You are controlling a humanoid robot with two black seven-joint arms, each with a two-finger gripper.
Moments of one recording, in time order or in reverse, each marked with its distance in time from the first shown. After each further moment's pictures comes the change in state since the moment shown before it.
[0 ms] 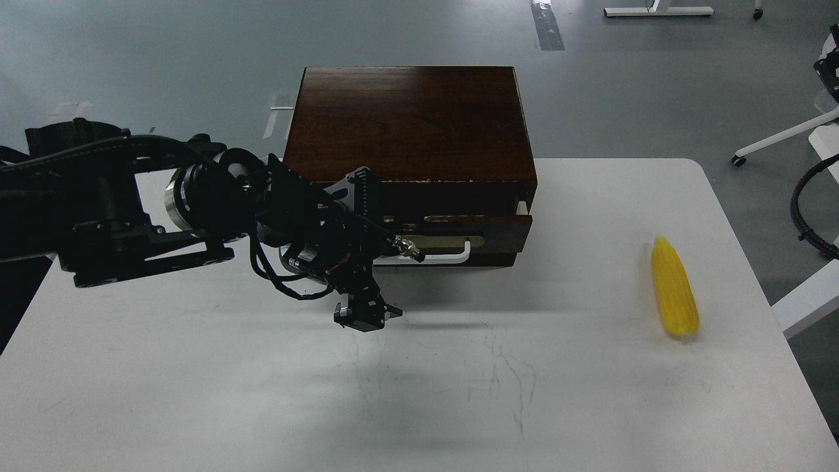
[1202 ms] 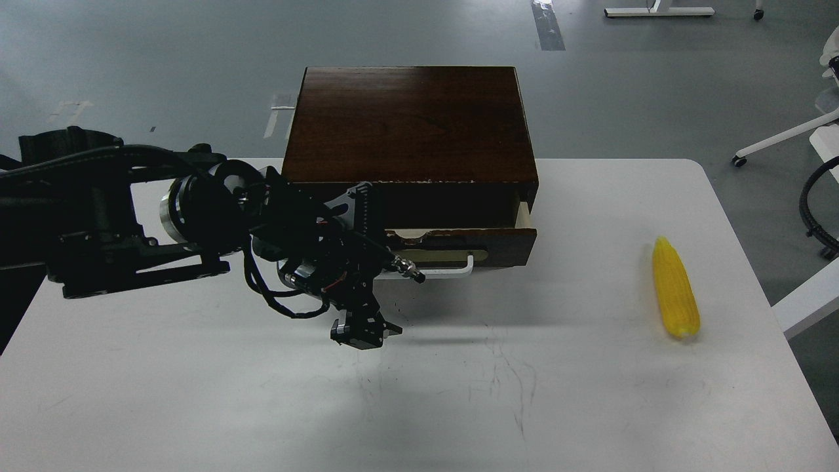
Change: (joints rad) left arm 0.004 0.020 -0.002 -0.084 -0.004 0.000 -0.024; right arm 0.012 -0.002 -0.001 -0.017 0.000 0.000 -0.001
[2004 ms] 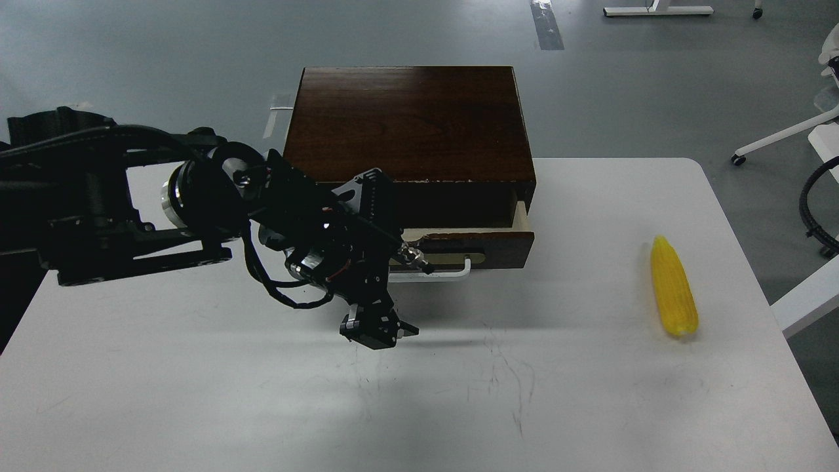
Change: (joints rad) left arm -0.065 0.018 -0.042 -0.011 -0.048 0.000 0.000; right arm 0.000 -0.001 0.000 0.000 0.000 0.000 0.000
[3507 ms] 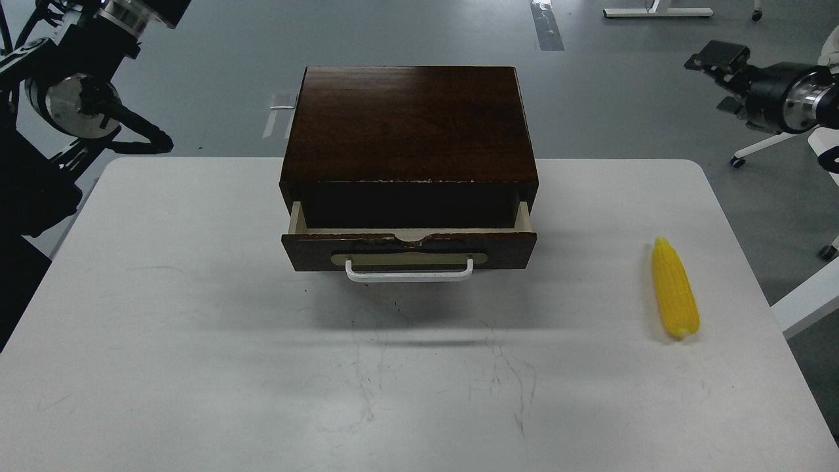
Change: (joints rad) left arm 0.346 0.019 -0.629 0.657 -2.072 0.067 0.000; right arm 0.303 0.178 -1.134 -0.049 -0.813 0.000 0.190
